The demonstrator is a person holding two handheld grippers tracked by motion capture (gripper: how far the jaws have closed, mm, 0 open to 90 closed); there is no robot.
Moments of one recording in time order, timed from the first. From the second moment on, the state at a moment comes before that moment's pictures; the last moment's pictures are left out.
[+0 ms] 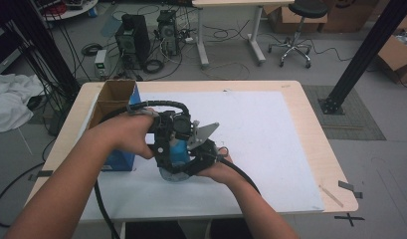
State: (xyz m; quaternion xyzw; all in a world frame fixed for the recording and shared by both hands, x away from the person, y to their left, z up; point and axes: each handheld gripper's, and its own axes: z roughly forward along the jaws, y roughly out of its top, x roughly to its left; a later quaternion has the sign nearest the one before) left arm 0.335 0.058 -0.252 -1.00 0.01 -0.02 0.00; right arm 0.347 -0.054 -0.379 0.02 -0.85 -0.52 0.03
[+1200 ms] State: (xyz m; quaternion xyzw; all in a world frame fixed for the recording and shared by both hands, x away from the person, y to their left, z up) left arm 0.332 0.056 -0.253 -1.00 0.01 -0.03 0.01; right arm 0.348 -0.052 -0.379 0.03 -0.85 -0.53 0.03
